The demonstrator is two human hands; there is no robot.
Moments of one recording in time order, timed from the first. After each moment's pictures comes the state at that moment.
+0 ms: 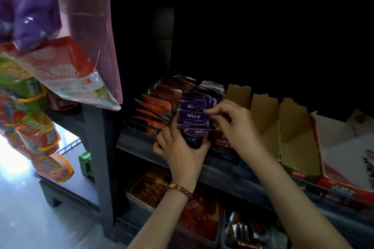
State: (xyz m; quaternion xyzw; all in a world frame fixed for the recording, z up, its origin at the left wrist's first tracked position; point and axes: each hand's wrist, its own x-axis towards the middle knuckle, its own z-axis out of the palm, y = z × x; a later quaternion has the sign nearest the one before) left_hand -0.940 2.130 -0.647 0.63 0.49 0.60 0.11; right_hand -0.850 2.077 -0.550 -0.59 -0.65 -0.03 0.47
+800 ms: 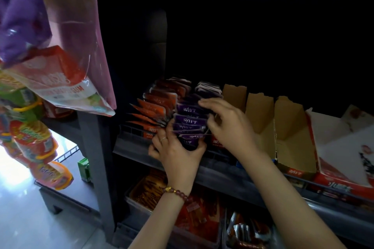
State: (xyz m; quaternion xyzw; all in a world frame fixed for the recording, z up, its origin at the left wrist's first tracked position) left_hand -0.942 2.131 -0.648 0.64 0.49 0.59 0.10; right_hand -0.841 2.084 -0.554 -0.60 -0.68 -0.16 0.40
